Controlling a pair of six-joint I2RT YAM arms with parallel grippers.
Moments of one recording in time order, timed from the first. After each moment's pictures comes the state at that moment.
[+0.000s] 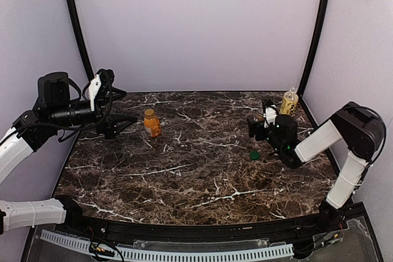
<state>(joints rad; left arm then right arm) -0.49 0.86 0.97 -0.39 0.50 0.33 0.53 1.73 0.54 1.01 0.30 0.03</state>
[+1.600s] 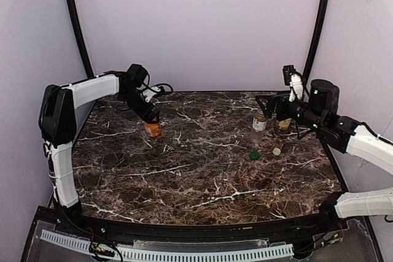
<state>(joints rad) -0.37 2.04 1.73 -0.83 0.12 0.34 0.56 0.99 0.78 0.02 0.02 0.16</state>
